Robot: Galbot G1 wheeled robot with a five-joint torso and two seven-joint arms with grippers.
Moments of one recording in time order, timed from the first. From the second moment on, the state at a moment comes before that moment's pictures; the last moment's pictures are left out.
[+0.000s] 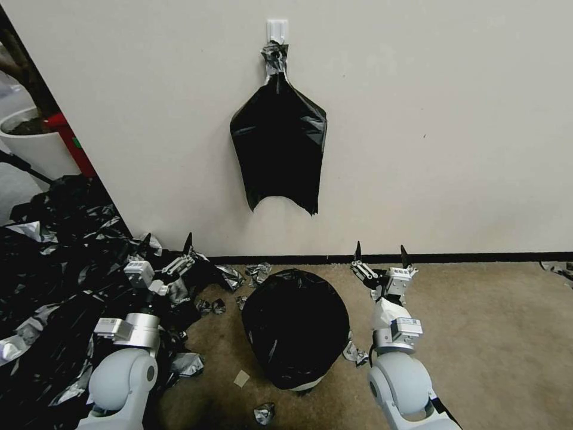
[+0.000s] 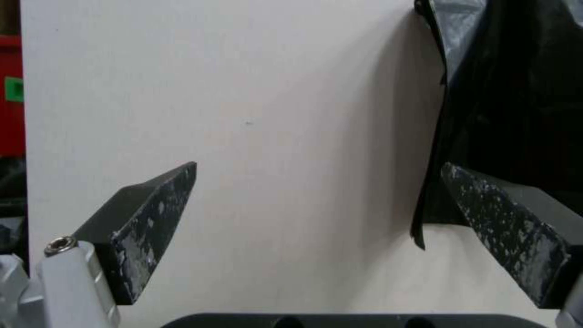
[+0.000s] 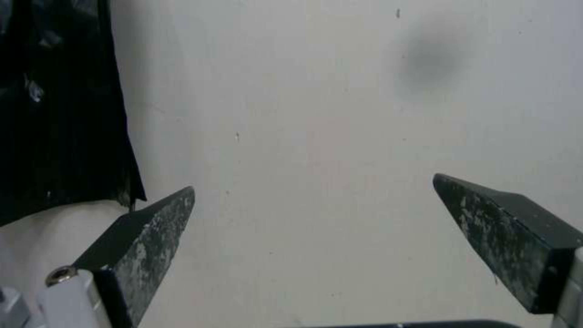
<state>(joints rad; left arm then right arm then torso) 1.42 -1.35 -0.70 -1.90 -0.42 -0.25 0.19 -1.40 1.43 0.31 1.91 0.03 0.18 0.35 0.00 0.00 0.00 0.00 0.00</state>
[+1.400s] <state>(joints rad) 1.42 -1.35 -0.70 -1.90 -0.42 -0.24 0.19 -1.40 1.43 0.31 1.91 0.03 0.18 0.35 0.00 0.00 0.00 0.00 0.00</state>
